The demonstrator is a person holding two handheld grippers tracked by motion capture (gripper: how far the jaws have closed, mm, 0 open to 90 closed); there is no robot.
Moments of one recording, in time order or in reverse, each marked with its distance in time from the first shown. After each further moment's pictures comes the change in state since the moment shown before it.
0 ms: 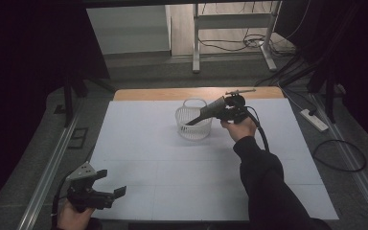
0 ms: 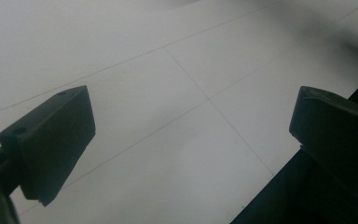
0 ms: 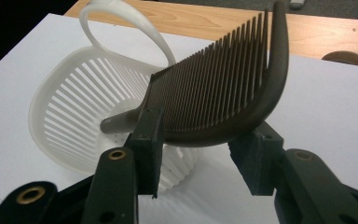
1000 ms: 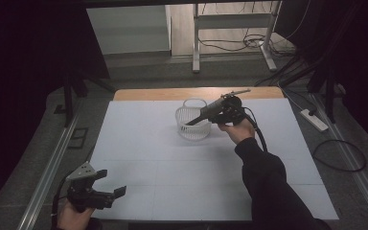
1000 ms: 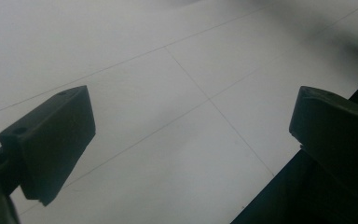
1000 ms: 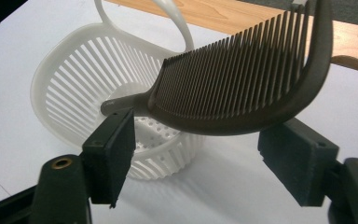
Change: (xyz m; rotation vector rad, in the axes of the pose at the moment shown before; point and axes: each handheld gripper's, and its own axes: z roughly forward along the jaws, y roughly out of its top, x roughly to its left) left arm 0.000 0.000 0.000 -0.001 0.001 -0.002; right arm 0.011 -0.001 -0.001 0.044 -0.020 -0.102
